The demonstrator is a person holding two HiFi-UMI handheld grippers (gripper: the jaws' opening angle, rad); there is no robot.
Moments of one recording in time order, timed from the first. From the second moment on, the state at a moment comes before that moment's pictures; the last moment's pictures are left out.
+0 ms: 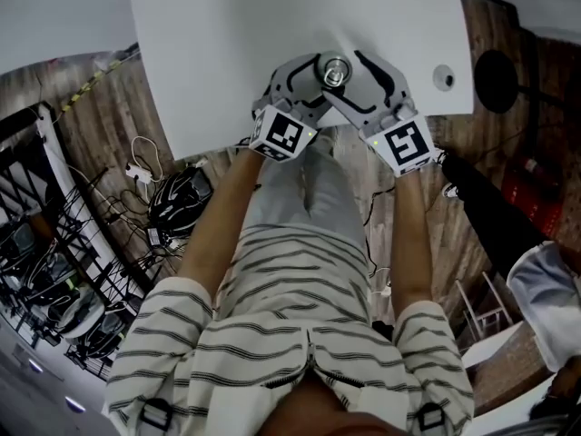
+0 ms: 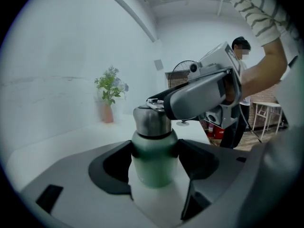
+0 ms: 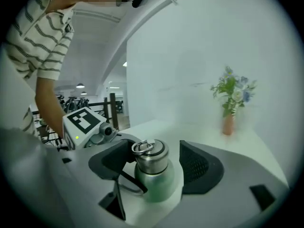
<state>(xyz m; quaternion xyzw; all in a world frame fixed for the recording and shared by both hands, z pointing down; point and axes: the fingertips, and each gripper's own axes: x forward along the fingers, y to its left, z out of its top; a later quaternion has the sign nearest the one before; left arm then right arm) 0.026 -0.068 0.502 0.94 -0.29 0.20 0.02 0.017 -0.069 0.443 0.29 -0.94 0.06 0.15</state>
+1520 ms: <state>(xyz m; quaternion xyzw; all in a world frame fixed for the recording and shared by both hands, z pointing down) 0.025 -0.068 0.505 0.94 -0.29 0.20 0.02 0.008 -0.062 0.452 0.16 -0.97 0.04 0.20</state>
